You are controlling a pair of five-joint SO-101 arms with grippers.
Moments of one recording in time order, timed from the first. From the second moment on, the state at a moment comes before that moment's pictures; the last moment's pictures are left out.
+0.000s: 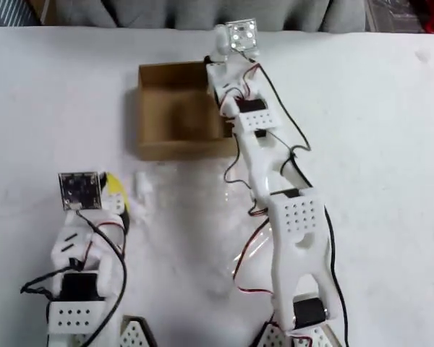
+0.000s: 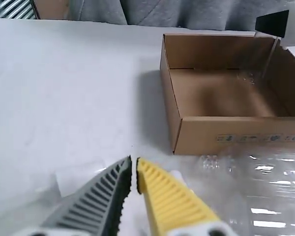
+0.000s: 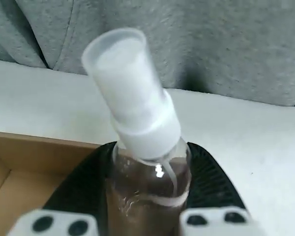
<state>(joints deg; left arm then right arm) -6.9 -93.1 97.7 31.2 3.8 -15.8 52.1 -33.6 12.3 1.4</state>
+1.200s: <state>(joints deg) -6.9 -93.1 97.7 31.2 3.8 -15.8 54.0 -35.2 12.0 1.3</state>
